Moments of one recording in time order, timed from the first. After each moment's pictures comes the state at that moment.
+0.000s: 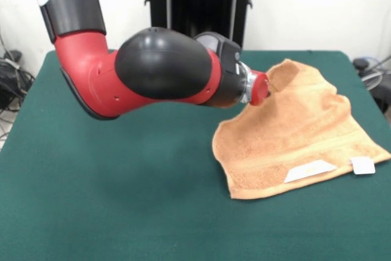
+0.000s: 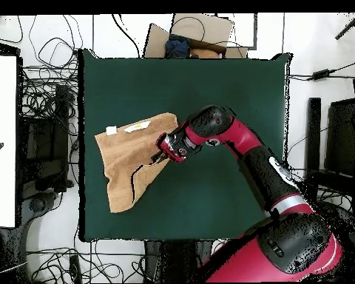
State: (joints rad) arm -0.79 -0.12 0.74 1.42 -0.20 1.30 2.14
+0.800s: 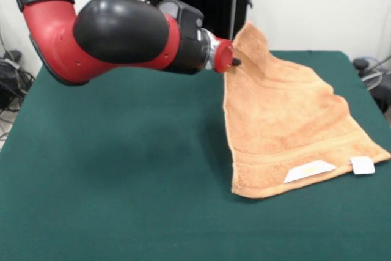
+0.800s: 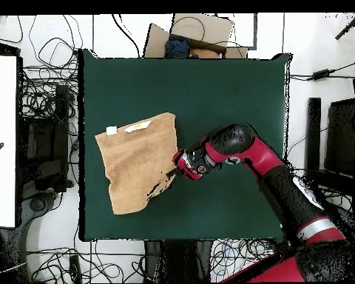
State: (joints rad) arm -0.93 -0.20 0.74 1.59 -0.21 1.30 2.14
